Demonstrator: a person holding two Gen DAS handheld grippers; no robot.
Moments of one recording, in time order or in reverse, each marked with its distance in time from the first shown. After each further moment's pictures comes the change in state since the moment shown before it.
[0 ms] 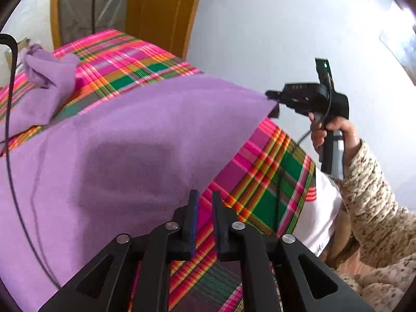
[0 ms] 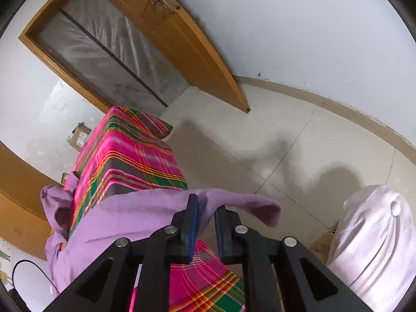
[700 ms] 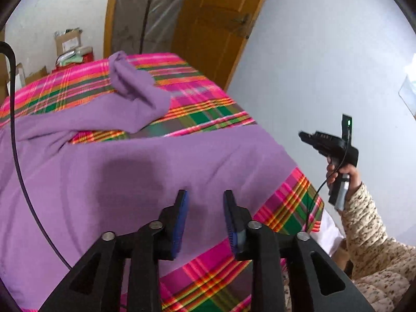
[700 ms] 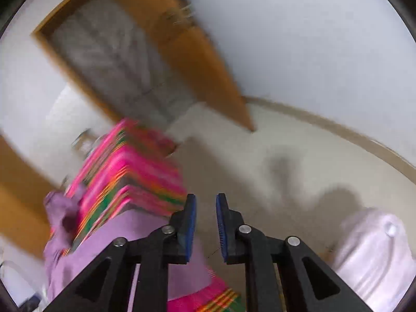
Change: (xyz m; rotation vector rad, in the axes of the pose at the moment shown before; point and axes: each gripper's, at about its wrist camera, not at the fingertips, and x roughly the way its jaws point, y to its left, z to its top) left arm -0.086 0.073 -0.010 -0.205 -0.139 0.092; right arm -0.006 0.038 0.015 -0.097 -0.043 0.063
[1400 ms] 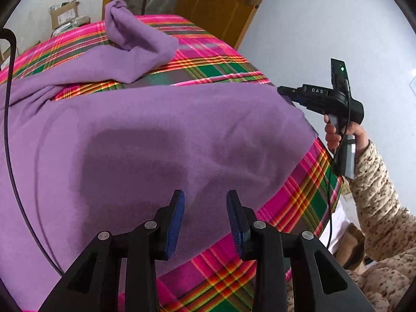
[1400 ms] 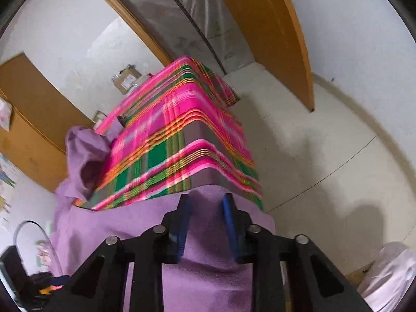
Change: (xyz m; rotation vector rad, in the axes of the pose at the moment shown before) left arm 0.055 0.015 -0.023 -0.027 0.149 0.005; right arm 0.079 0.082 -0.012 -0.260 0.216 0.097
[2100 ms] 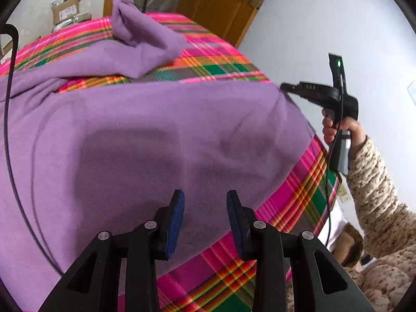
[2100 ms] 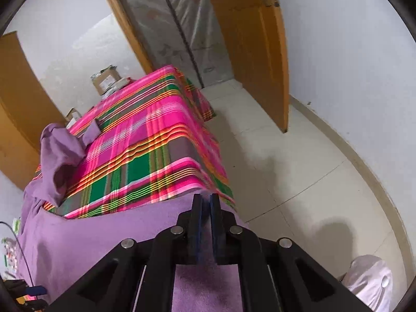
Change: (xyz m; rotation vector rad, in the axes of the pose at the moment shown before) left arm -0.011 0.015 -0.005 -0.016 -0.016 -0.023; right arm -0.006 0.018 0.012 -0.046 -0.078 -0.179
